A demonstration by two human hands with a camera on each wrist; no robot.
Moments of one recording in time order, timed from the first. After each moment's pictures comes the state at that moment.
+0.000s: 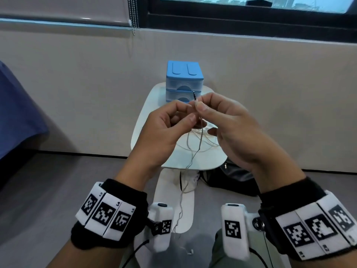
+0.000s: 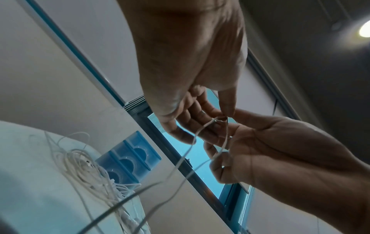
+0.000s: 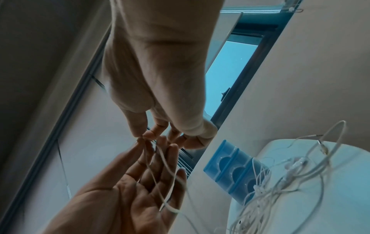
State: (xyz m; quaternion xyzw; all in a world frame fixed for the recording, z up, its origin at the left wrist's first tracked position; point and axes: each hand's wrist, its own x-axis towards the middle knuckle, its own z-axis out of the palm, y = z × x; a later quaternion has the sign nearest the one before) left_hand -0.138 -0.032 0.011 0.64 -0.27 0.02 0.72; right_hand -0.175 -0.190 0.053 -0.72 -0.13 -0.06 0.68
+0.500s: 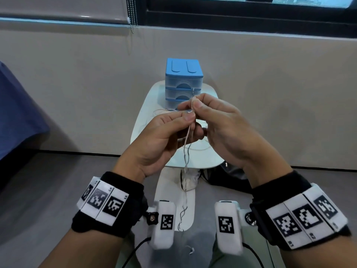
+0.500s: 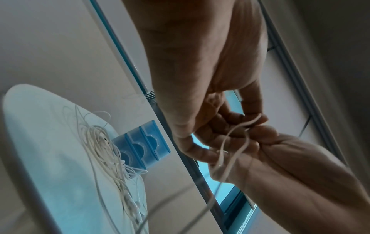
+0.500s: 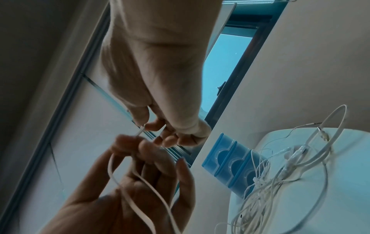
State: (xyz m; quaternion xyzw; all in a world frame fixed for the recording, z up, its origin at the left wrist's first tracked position) left_hand -0.138 -0.032 0.012 0.54 -0.25 -0.17 0.78; right_hand -0.164 -0.187 0.041 -0.70 -0.11 -0.03 0.70
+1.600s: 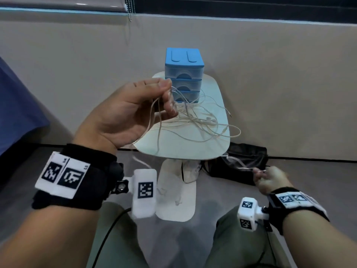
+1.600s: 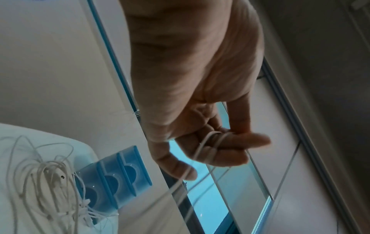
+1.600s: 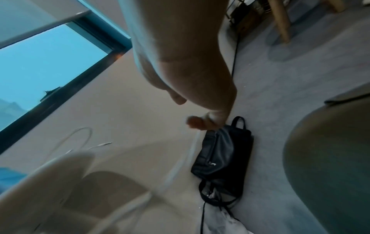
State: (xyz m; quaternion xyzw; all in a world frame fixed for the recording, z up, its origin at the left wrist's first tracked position) left_hand -0.122 0.012 0.049 0.57 -0.26 -0.18 0.75; right_hand -0.131 -0.378 -0.191 -0.36 0.51 -0.16 0.76
